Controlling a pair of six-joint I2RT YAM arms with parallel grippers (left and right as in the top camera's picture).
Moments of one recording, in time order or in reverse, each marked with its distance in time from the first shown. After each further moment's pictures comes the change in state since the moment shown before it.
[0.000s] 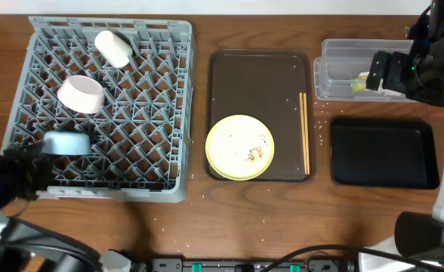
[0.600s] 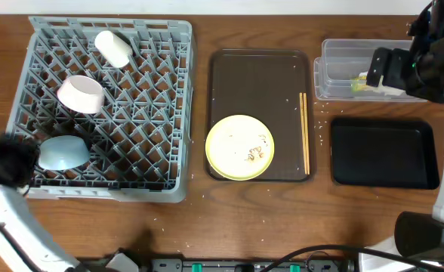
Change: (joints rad) left arm -0.261 -0.268 0.029 0.134 -0.397 0.125; right arm 0.000 0.000 0.000 0.039 0.000 0.000
